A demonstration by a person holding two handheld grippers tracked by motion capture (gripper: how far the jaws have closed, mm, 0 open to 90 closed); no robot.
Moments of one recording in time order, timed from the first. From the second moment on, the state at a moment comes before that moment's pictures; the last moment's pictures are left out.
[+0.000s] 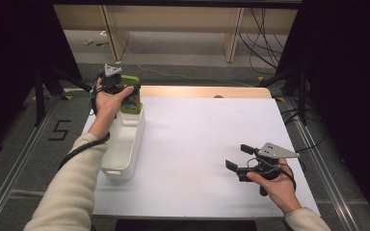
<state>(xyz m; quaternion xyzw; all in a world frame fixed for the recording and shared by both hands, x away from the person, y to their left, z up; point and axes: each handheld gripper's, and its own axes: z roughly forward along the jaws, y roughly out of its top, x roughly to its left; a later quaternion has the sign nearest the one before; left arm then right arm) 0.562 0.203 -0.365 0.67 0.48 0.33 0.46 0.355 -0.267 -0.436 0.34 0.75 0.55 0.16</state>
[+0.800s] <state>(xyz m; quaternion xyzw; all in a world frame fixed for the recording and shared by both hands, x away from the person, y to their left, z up) 0.565 0.200 -0.370 0.68 0.48 0.32 0.45 0.355 -0.267 -0.436 0.34 0.75 0.55 0.16</state>
